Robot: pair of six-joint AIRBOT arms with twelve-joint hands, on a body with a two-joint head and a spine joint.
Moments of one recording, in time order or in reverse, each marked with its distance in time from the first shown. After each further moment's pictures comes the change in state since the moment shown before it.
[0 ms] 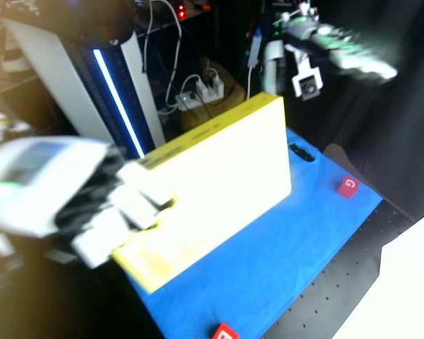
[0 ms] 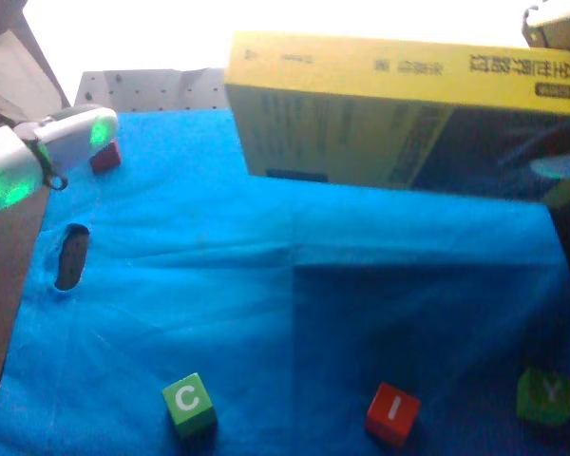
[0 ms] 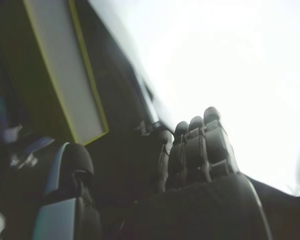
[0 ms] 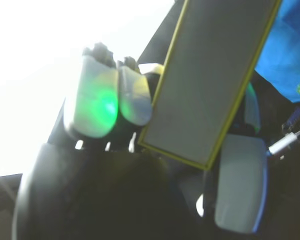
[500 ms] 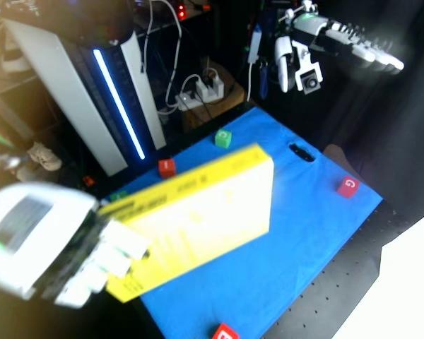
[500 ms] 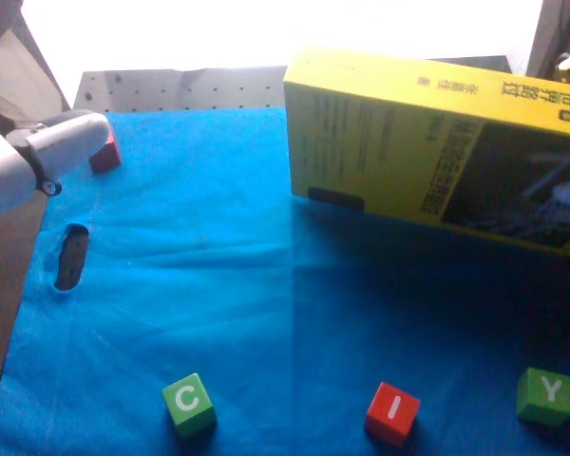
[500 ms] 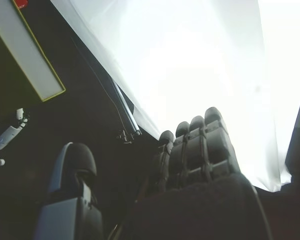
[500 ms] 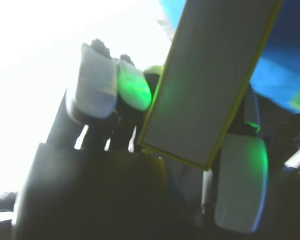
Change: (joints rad) left arm 0.026 0.000 -0.008 -0.023 -0.029 -0.001; right arm -0.135 -0.036 0.060 0.197 0.003 0.014
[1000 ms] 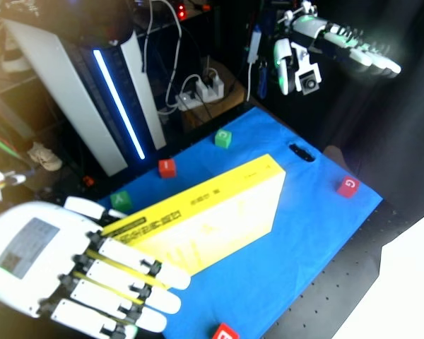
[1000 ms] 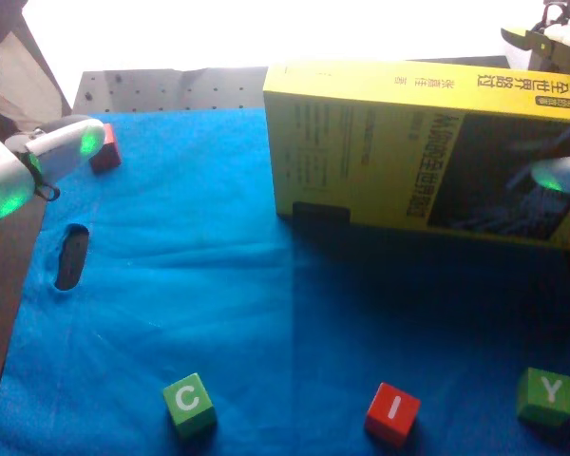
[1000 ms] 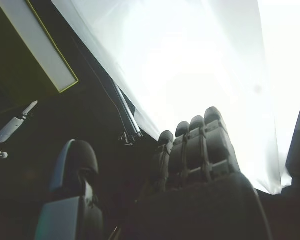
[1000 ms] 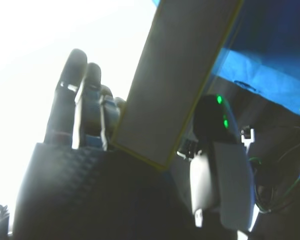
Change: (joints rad) left arm 0.013 0.000 -0.006 -0.014 -0.006 0.000; right arm 0.000 -0.037 0.027 0.012 -0.035 -0.003
